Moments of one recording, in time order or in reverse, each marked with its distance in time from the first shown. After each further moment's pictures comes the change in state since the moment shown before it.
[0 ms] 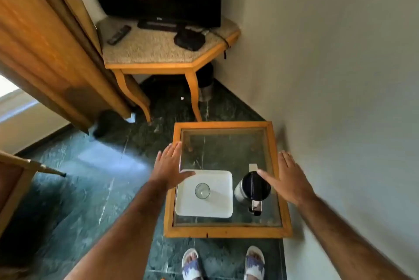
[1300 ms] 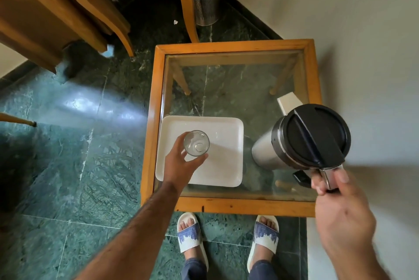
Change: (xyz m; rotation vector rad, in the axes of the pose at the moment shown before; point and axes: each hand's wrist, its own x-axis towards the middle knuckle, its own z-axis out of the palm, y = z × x) left_hand 0.031 -0.037 0.307 -0.998 0.117 -0.358; right_hand -0.017 0.068 0.200 1.600 0.359 0.021
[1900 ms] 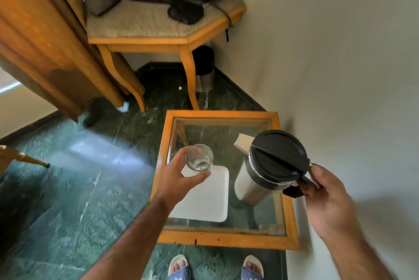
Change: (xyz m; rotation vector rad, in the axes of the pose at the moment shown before) left_hand -0.084 0.205 -0.057 0.057 -0.091 0.317; right_hand 0.011 -0.182 0.044 -0.061 -0.143 0.059
